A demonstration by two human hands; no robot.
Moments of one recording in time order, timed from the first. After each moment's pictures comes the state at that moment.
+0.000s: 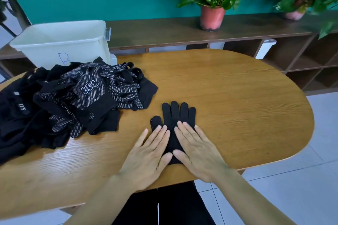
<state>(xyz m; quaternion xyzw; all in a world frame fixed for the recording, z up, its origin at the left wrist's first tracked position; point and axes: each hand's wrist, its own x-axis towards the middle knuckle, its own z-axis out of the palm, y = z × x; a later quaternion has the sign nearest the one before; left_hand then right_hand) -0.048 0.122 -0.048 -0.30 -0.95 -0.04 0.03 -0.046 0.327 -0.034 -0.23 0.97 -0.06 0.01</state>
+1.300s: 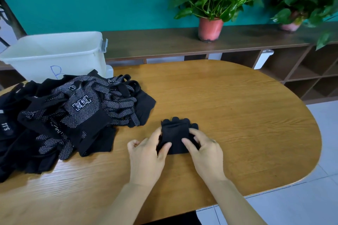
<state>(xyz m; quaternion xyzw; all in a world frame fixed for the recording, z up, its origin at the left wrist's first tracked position) -0.096 0.156 -0.047 -0.08 -0.93 -0.27 0.22 -0.087 0.322 -0.038 0.01 0.91 -0.35 -0.23</state>
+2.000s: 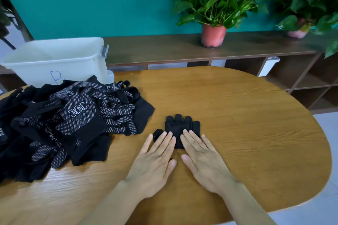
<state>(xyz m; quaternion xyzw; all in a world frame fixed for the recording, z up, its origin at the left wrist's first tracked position) -0.113 0.158 -0.050 -0.27 -0.96 -0.01 0.07 -0.108 0.359 -0.035 -0.21 0.97 -0.11 0.01</state>
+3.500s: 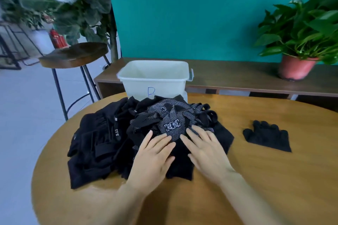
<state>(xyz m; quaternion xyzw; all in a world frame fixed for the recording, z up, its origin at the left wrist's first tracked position) -0.118 -0.051 -0.011 -0.15 -0.94 -0.09 0.29 -0.187 0.147 0.002 -0.39 0.90 -0.01 -0.21</state>
